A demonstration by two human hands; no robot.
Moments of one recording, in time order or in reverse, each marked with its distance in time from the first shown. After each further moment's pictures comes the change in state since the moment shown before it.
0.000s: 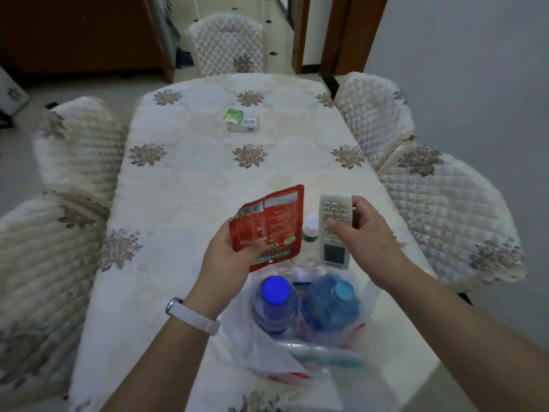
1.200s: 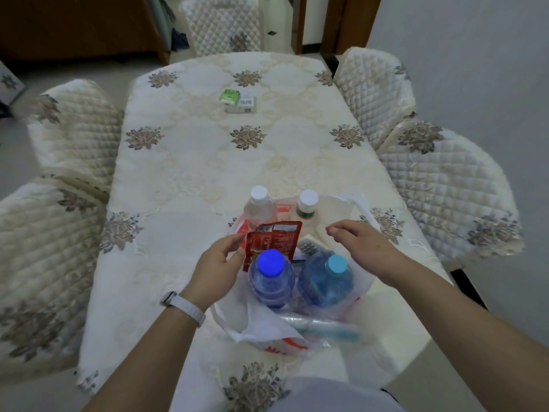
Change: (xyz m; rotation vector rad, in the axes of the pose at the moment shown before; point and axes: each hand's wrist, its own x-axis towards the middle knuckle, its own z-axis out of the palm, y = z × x) left_hand -0.007 -0.074 -0.037 0.593 -0.066 -0.036; right_hand -0.015 0.058 -0.016 -0.324 -0.181 0.205
